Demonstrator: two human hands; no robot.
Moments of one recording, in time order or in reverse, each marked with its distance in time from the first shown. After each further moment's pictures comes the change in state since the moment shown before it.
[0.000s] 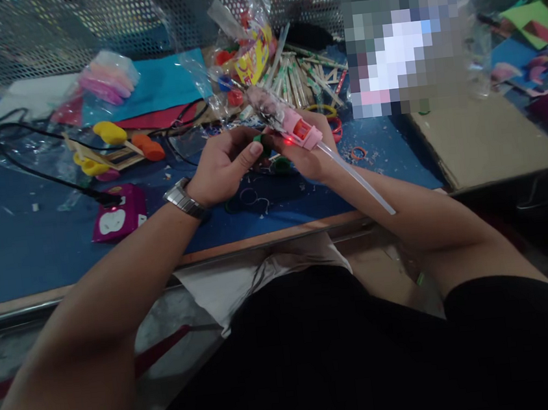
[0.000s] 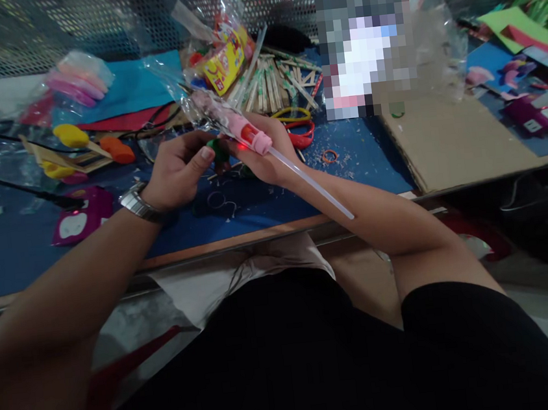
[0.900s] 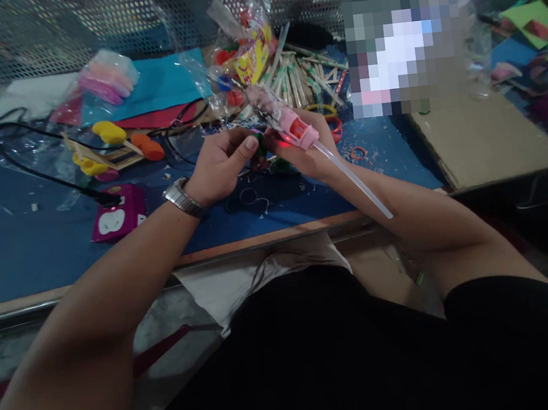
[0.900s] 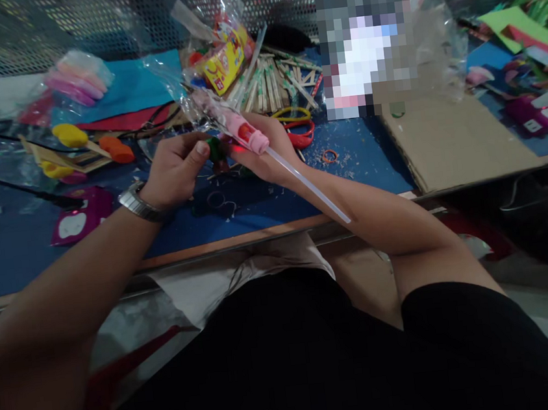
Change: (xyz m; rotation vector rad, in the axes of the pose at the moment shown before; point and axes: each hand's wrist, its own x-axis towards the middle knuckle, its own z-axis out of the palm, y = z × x) left_hand 0.002 -0.002 -0.002 -0.043 0.007 -0.030; right_hand -0.005 -0.007 -0.004 -0.040 -0.026 0.101
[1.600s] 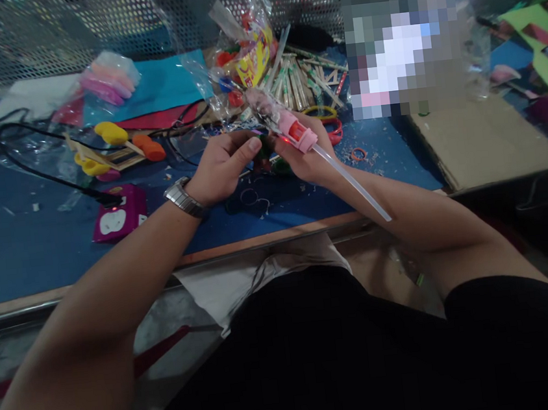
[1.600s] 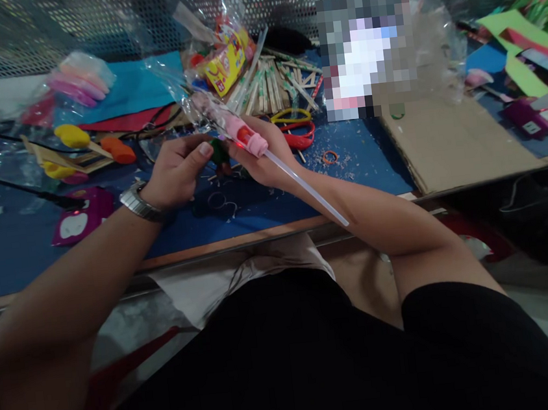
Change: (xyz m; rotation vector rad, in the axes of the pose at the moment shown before) left_hand 0.003 0.009 0.002 -0.065 -0.064 -0.011; right_hand -0.002 -0.004 0.004 -0.037 -0.012 -0.007
